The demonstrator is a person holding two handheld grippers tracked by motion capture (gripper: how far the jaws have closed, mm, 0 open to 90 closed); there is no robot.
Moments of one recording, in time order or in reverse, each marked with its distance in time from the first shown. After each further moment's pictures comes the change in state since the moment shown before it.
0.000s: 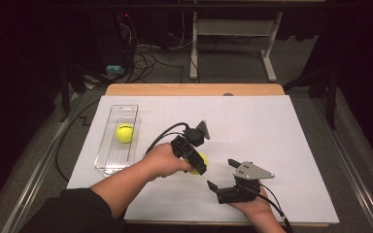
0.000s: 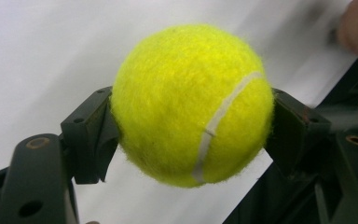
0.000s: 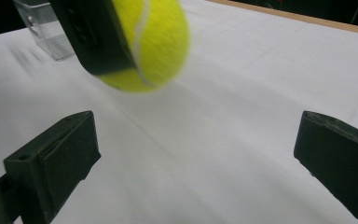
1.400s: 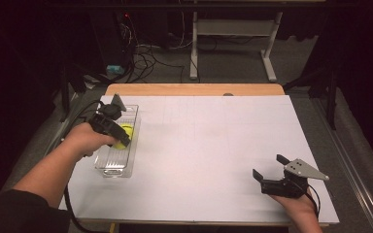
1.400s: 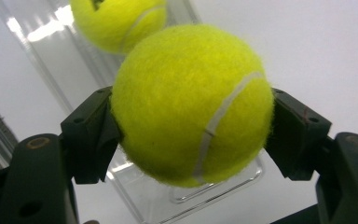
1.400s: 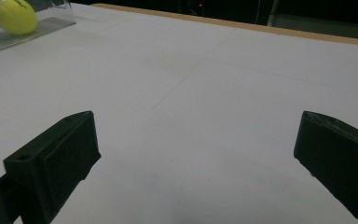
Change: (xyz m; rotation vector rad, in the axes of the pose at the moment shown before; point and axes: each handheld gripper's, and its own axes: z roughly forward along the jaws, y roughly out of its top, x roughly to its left) left arm 0.153 -0.120 -0.079 -0.021 0.201 -0.402; right arm -0.080 -0.029 -0.073 -0.040 -0.242 0.101
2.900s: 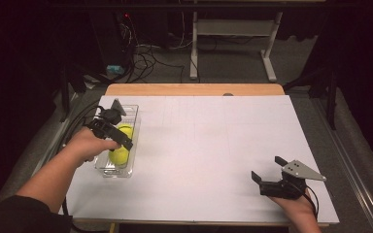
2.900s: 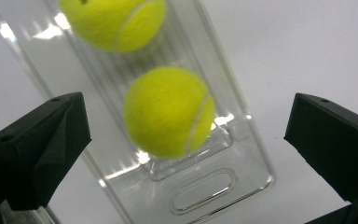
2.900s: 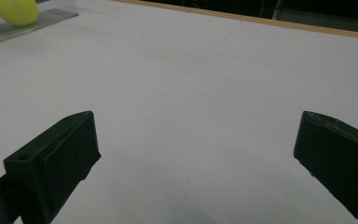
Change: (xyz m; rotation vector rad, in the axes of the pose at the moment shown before) left arm -0.014 -0.001 0.015 -0.012 -0.007 0.031; right arm 0.004 -0.003 0.003 0.021 0.013 -0.013
